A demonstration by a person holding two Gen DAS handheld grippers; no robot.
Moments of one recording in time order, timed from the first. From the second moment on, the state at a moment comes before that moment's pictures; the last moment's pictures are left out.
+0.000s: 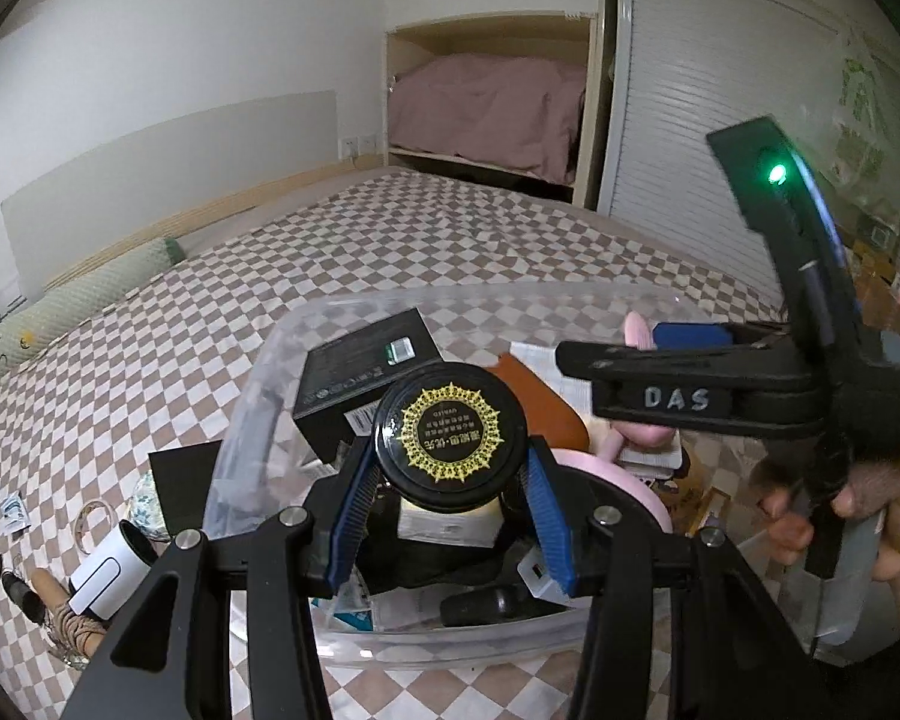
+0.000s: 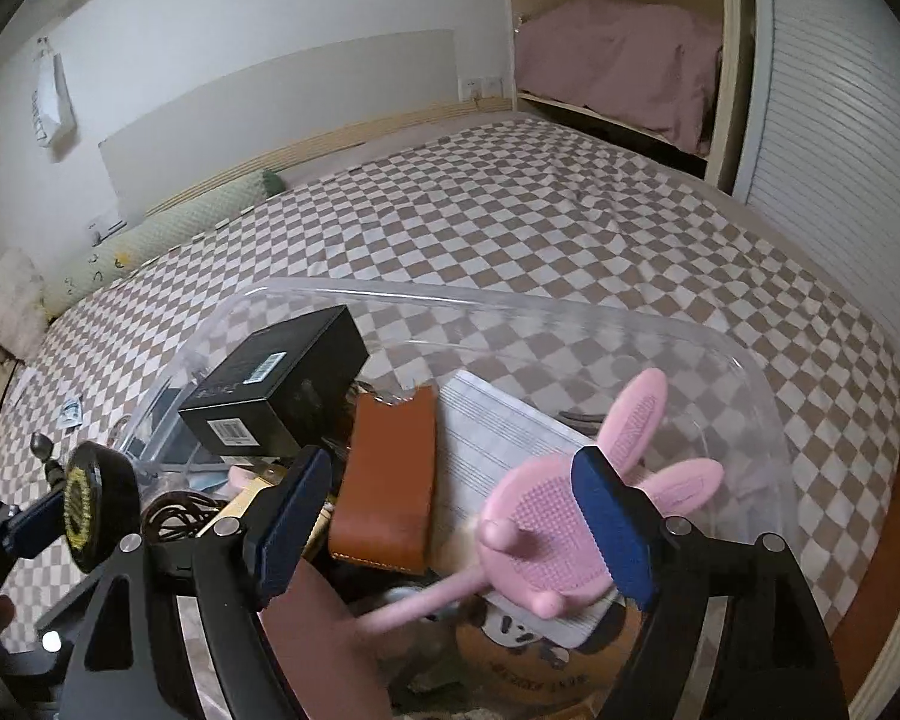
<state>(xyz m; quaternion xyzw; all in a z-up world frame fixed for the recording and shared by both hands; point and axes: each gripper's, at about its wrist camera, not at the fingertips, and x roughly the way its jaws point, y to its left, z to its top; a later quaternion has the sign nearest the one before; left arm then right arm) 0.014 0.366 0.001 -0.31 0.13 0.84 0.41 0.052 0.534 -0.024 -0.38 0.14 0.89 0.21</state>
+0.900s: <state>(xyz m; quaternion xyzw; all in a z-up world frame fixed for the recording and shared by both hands) 0.010 0.350 0.009 -0.29 0.13 0.87 0.38 0.064 0.529 -0.014 -0.37 0.13 0.88 0.25</state>
